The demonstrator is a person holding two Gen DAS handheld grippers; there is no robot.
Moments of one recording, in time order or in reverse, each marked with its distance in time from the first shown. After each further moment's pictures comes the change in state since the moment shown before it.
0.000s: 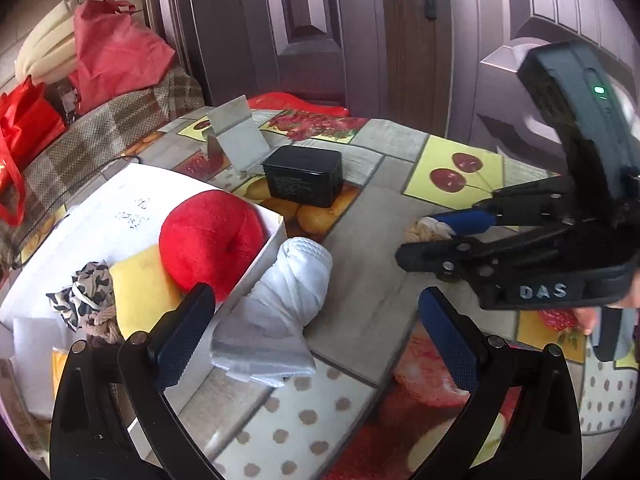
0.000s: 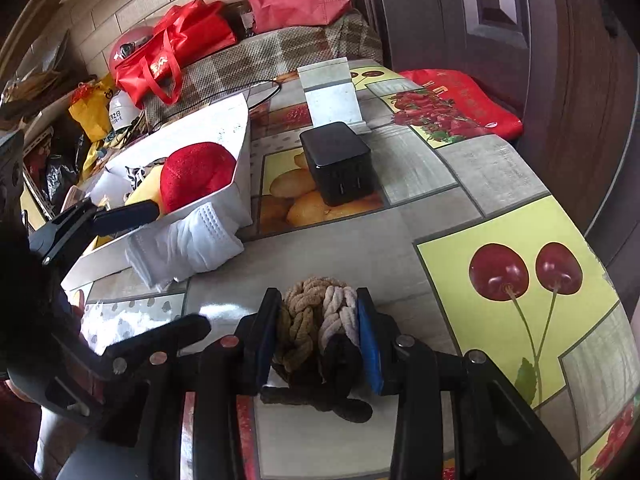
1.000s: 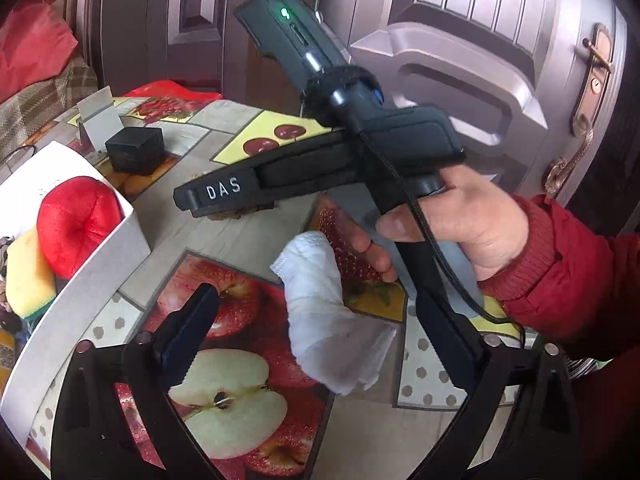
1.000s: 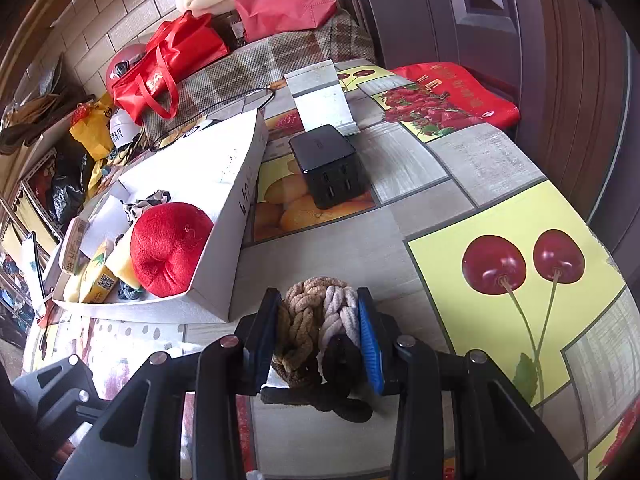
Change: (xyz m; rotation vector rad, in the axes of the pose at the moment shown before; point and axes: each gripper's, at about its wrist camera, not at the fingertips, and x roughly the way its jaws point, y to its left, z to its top) left arm -0.031 -0.095 -0.021 0.048 0.081 -0.345; right arm -0.002 -0.011 0.001 0.057 -0.008 0.035
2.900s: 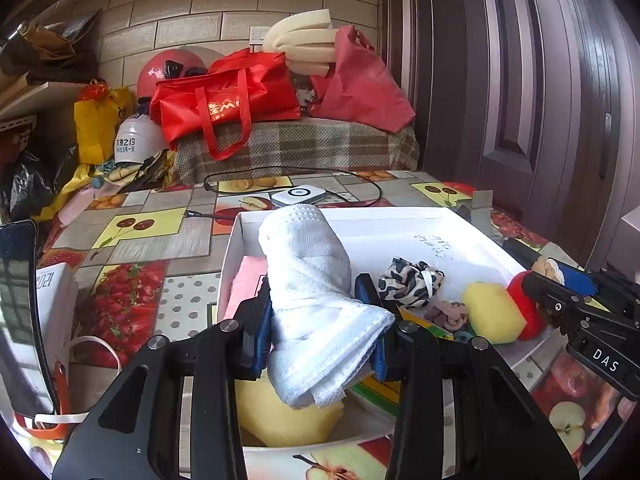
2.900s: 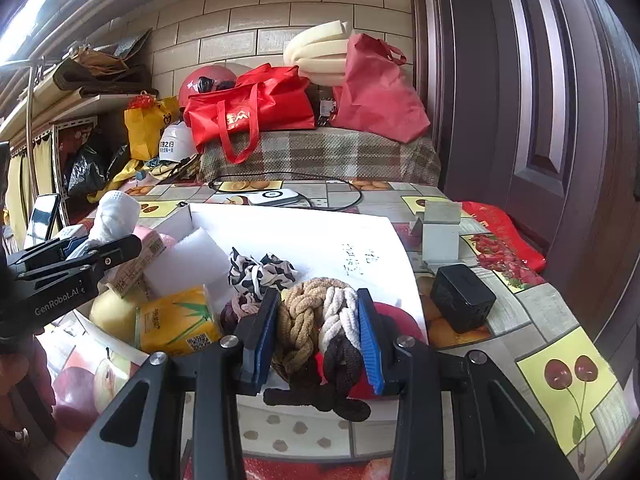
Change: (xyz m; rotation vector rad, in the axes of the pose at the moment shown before) left arm -0.156 0.173 -0.088 -0.501 -0.429 0.836; right arm -0.001 0.154 -0.002 -0.317 -0.361 -0.066
